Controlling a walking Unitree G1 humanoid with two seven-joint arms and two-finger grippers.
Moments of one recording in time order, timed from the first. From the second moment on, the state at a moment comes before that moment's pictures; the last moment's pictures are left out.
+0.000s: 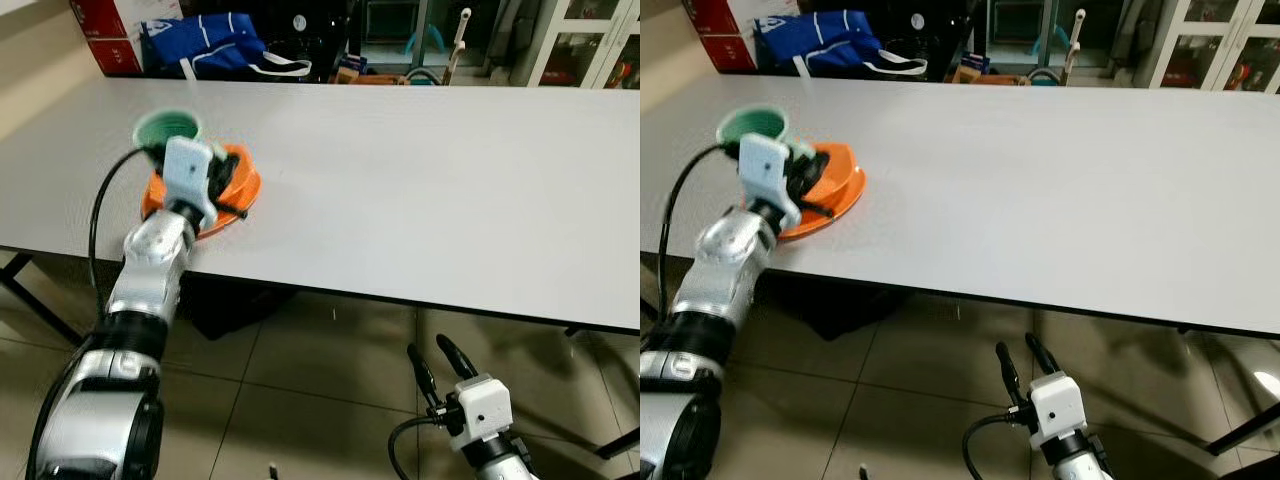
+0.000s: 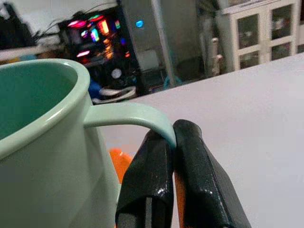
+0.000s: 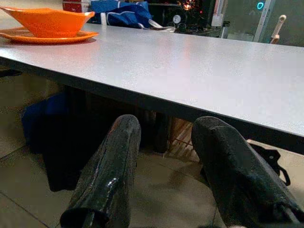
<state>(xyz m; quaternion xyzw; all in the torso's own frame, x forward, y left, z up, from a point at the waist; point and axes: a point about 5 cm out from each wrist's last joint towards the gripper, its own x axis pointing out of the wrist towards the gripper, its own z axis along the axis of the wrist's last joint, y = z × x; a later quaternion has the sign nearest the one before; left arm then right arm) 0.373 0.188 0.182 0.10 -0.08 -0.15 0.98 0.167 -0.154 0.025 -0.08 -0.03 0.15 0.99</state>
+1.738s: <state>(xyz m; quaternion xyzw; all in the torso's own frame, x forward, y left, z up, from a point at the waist) 0.407 0.146 0.195 0.09 -0.04 -0.19 0.98 0.143 -0.164 0.025 -0.08 -0.03 0.14 0.99</state>
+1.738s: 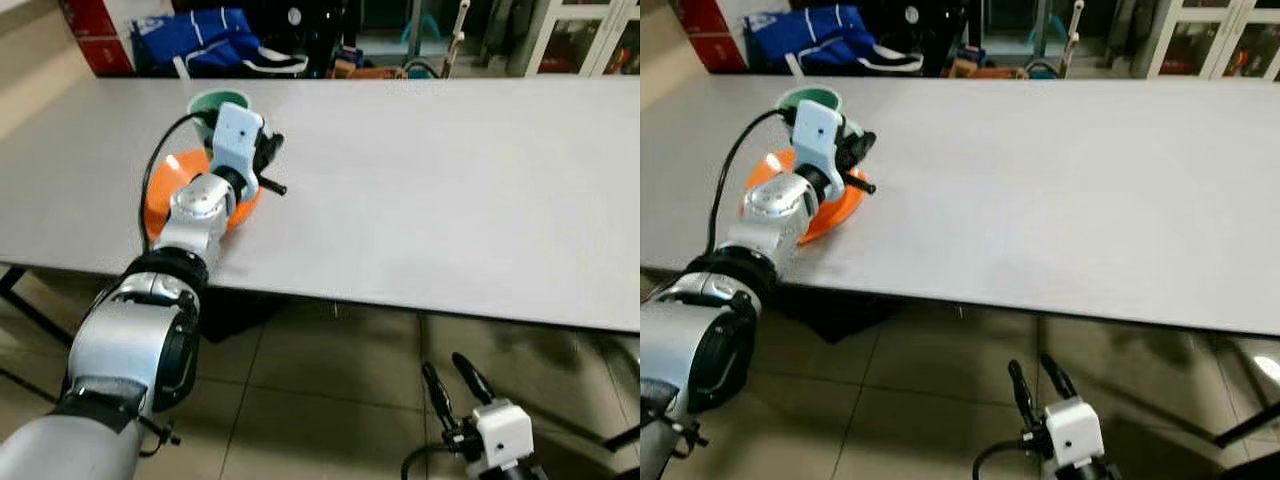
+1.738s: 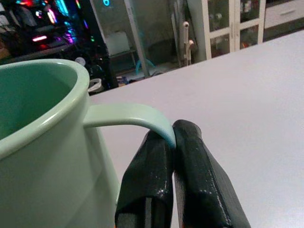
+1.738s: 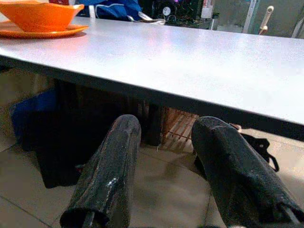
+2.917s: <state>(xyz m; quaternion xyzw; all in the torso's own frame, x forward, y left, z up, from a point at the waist) 0.409 0.115 0.198 0.11 -0.02 -0.23 0.97 0.231 -0.186 0.152 -0.09 -0.10 0.24 0.96</state>
